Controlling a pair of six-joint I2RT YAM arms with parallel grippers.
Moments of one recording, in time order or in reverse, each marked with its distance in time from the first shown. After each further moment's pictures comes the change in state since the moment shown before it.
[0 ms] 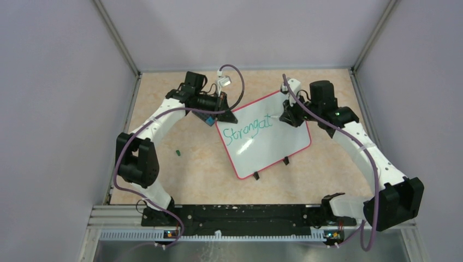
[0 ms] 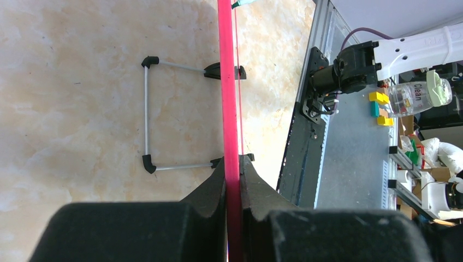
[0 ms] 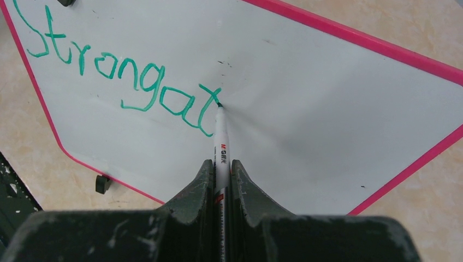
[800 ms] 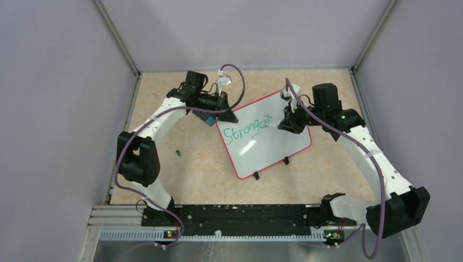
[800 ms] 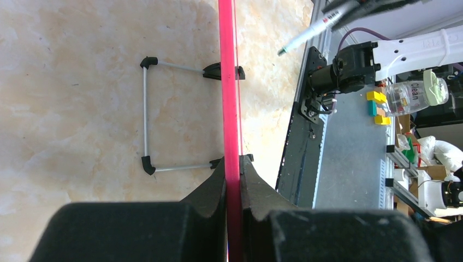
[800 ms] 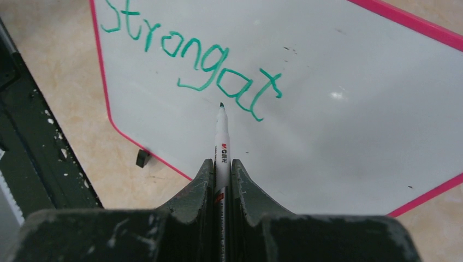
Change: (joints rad) left arm 0.000 0.014 0.015 -0.007 0.006 0.001; right arm 0.008 -0.053 0.016 -0.130 -0.132 -0.034
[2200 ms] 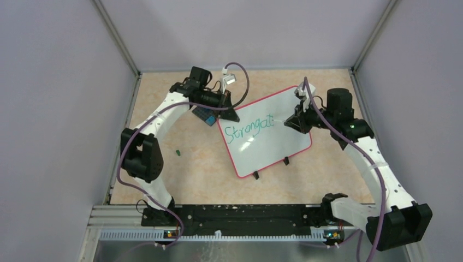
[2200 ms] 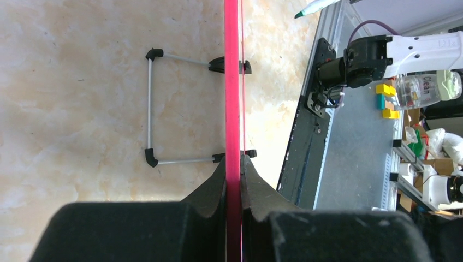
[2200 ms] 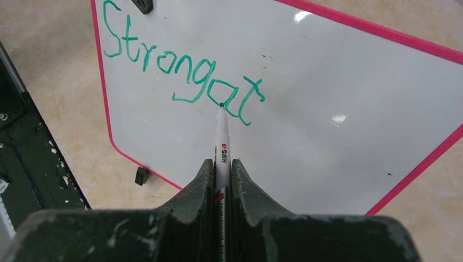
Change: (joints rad) left arm -0.018 0.041 0.094 -0.116 -0.055 0.047; right arm -0.113 -0.119 -0.126 0.147 -0.078 0.084
